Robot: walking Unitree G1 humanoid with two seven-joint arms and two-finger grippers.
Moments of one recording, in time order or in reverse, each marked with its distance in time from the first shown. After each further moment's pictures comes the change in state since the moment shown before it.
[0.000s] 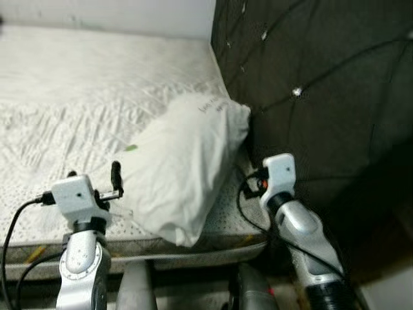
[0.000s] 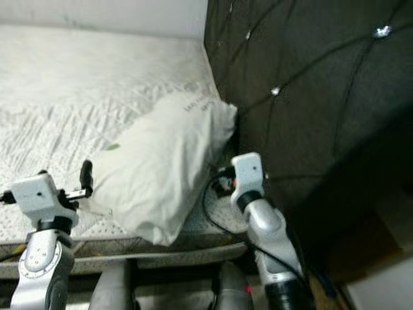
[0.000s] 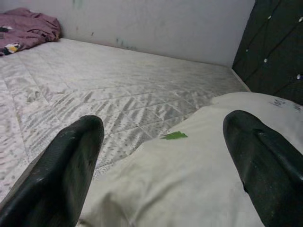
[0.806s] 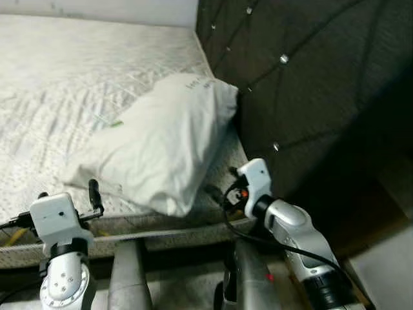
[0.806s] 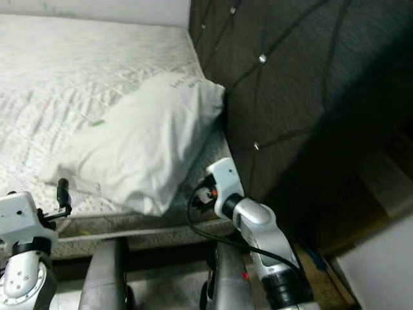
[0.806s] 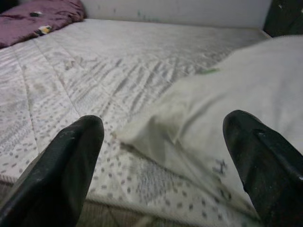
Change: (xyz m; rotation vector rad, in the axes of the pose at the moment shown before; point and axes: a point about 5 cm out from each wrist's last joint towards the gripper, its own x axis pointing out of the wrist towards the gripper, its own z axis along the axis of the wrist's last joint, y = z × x) left arm -0.034 0.023 0.006 0.130 0.069 0.131; right arm 0.009 0.035 -0.009 0.037 0.154 0.429
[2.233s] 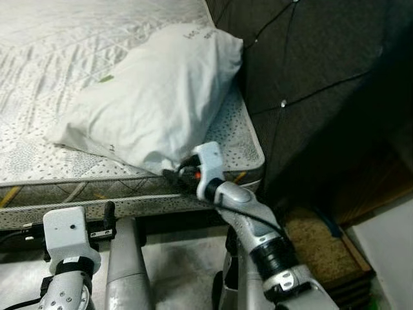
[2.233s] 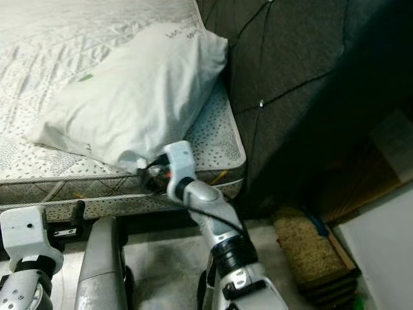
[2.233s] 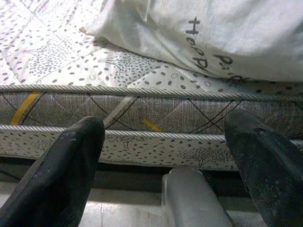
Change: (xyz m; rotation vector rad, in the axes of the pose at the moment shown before) left arm -0.031 -0.007 0.001 0.029 0.203 -0.129; right arm 0.075 0.043 0.023 0.244 0.023 -0.040
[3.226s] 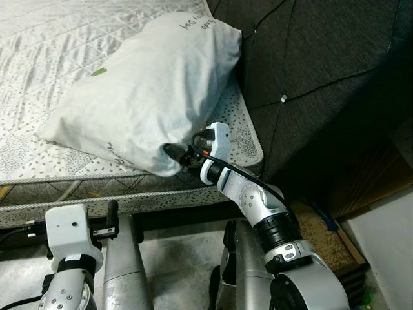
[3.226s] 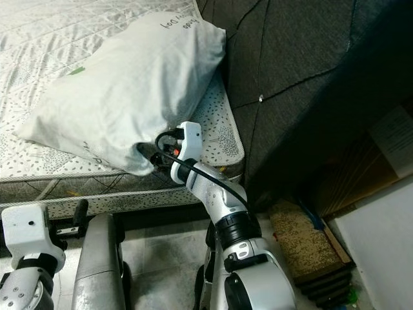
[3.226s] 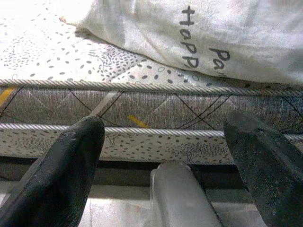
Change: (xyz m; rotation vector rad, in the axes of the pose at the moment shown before) left arm 0.000 -0.004 0.005 -0.019 0.003 -0.022; right arm 0.009 0.000 0.038 0.296 -0.081 0.167
